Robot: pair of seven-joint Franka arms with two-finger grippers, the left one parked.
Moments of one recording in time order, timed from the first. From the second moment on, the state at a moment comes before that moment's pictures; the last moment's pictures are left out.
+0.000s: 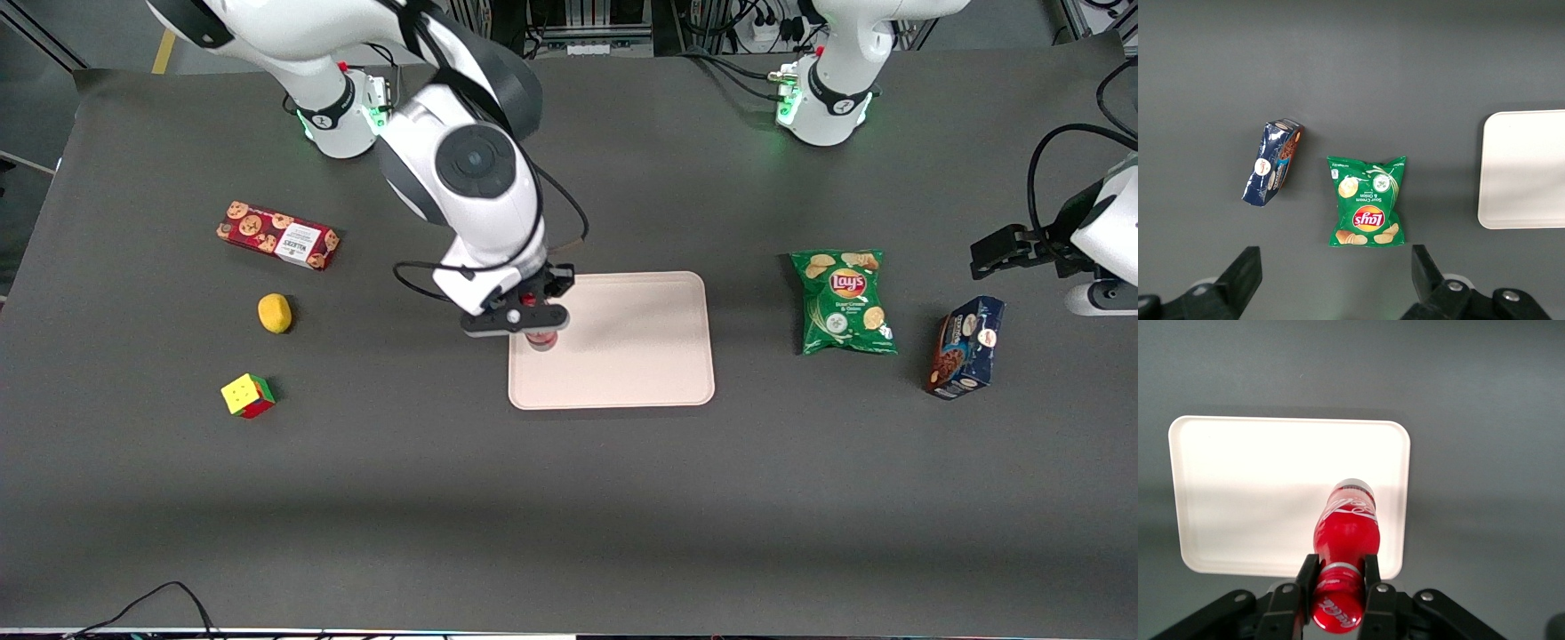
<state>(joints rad) 0.45 0.60 0.35 -1.23 -0.16 1.77 0.75</state>
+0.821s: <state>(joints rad) 0.43 0.71 0.34 -1.29 -0.17 1.90 0.75</state>
